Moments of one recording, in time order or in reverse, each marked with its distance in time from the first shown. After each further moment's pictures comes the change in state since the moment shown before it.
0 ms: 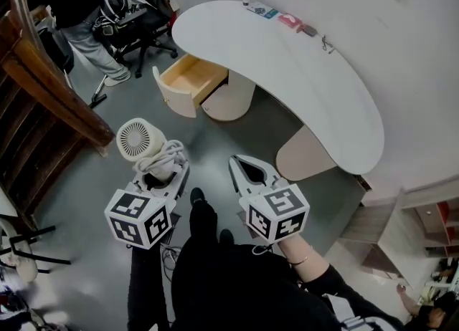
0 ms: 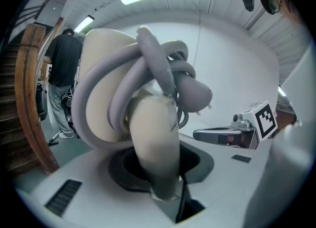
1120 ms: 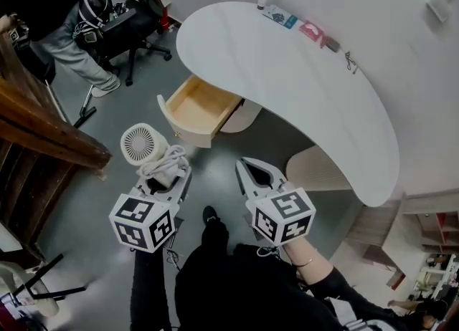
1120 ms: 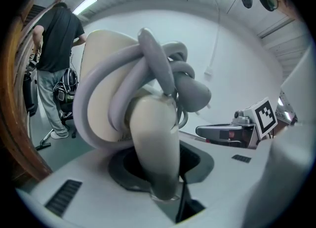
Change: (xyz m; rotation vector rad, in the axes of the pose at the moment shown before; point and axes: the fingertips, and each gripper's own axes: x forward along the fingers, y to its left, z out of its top) left arm 0.118 0.185 0.057 -0.052 0.094 -0.079; right arm 0.199 -0.046 0.059 0.056 0.082 -0.114
